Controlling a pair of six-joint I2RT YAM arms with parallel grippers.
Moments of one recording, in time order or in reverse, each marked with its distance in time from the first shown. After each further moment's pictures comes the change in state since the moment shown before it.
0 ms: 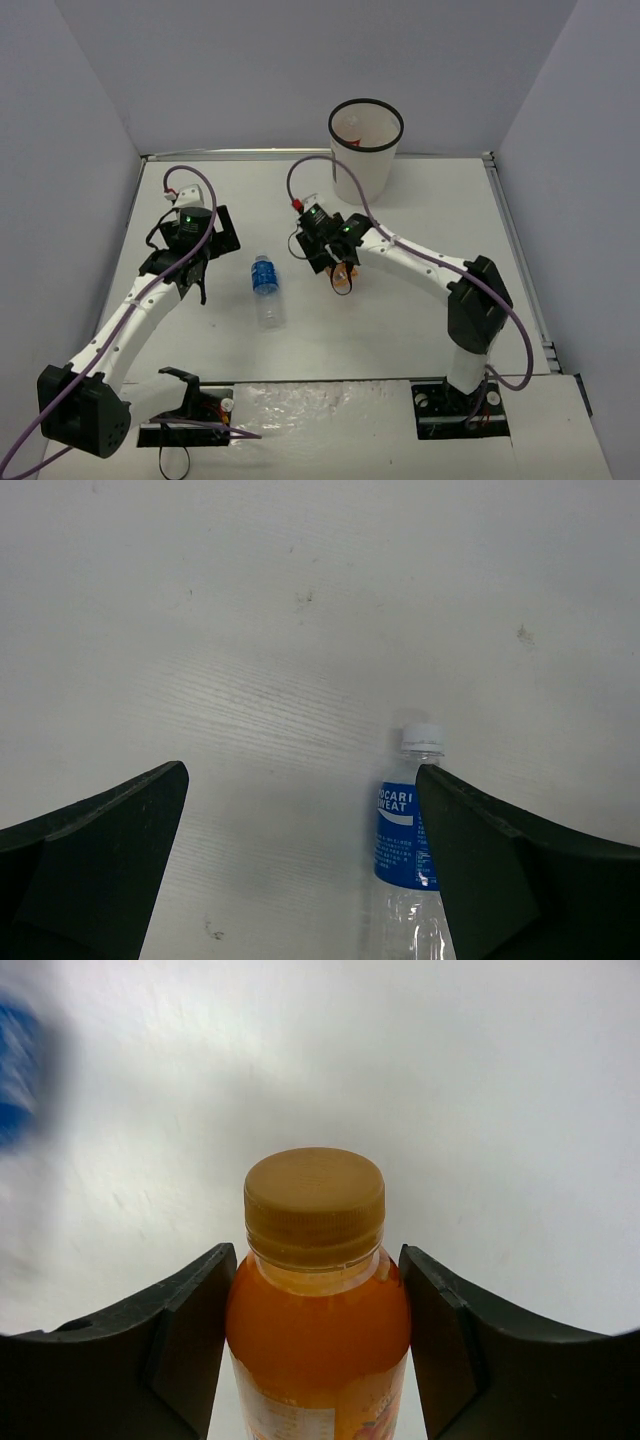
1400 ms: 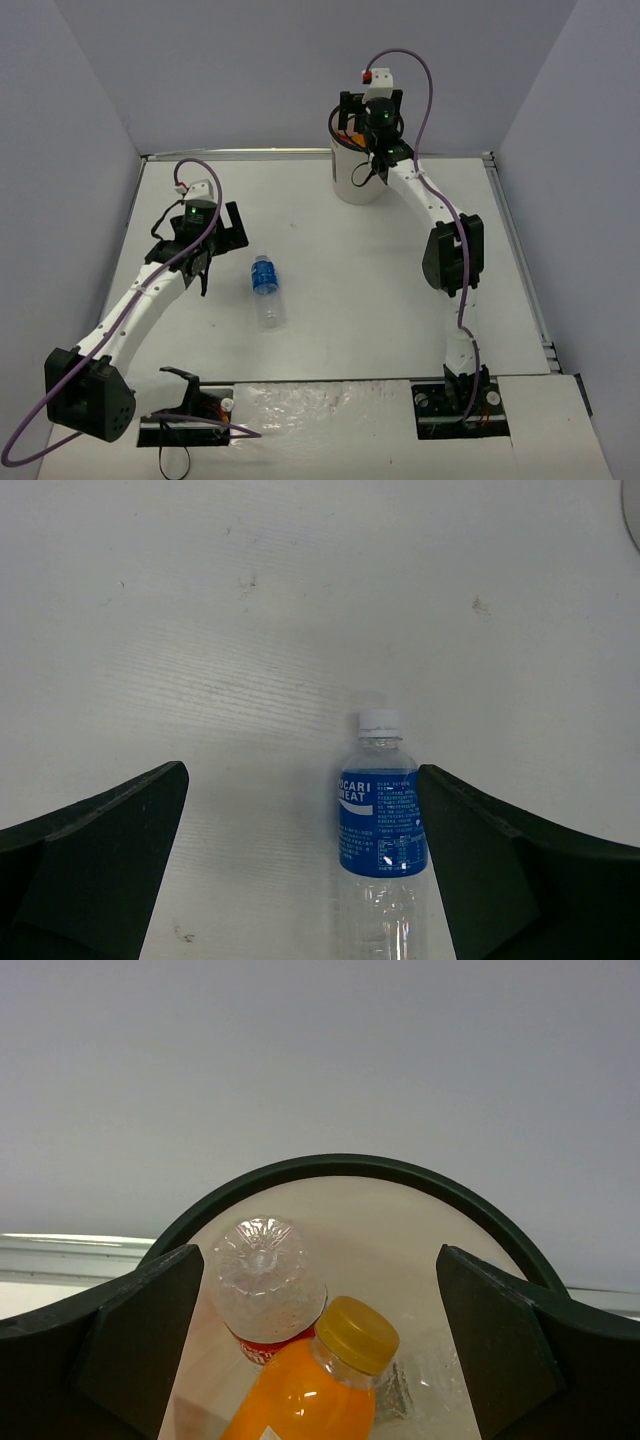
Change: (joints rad) left arm 0.000 0.079 0.055 -0.004 0.118 0.002; right arm -0.499 0.464 0.671 0.816 -0.073 -0.190
